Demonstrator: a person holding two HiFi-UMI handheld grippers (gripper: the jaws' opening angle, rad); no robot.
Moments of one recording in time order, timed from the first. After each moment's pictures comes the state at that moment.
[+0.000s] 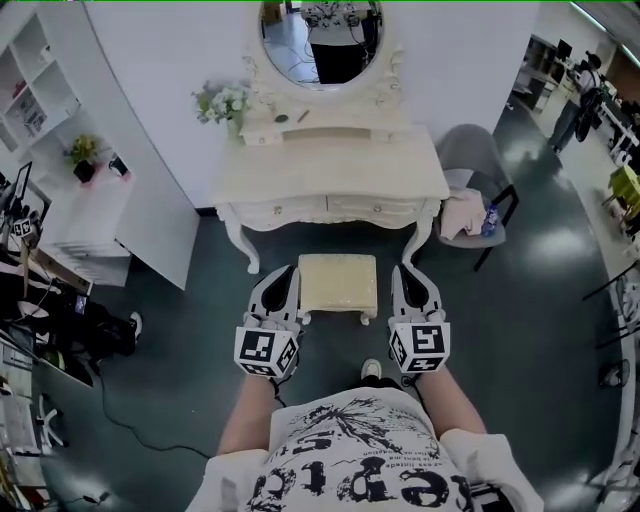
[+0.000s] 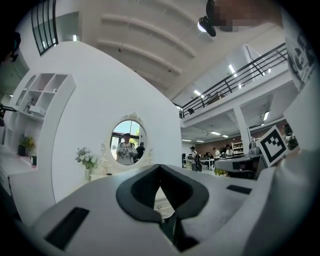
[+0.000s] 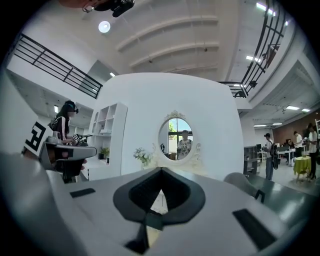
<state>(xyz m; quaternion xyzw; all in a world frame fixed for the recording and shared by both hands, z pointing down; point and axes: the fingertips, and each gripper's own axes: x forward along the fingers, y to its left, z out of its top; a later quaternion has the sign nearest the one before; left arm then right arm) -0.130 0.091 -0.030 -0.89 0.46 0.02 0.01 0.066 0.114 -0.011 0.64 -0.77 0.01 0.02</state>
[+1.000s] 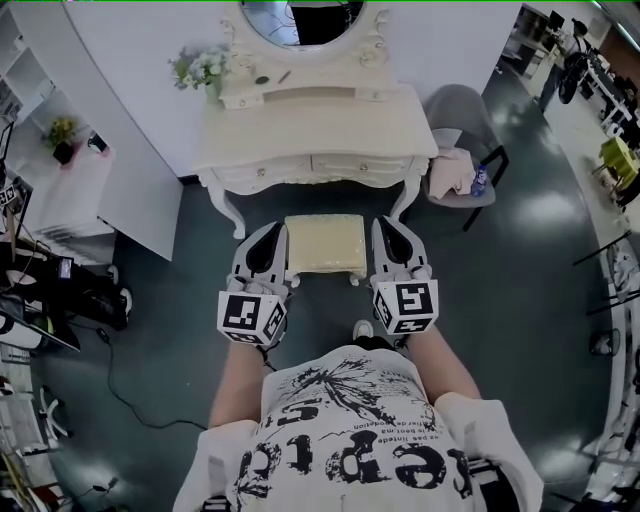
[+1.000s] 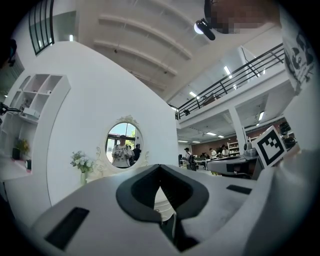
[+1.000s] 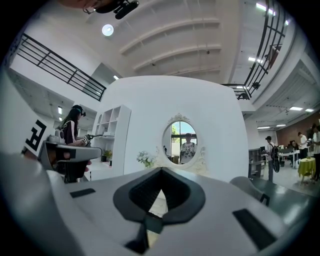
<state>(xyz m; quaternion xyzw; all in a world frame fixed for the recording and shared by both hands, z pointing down) -0.127 0.087 -0.060 -0.90 0.44 0.03 0.02 0.040 0.103 -0.042 0.63 -0.78 -0.01 0.02</state>
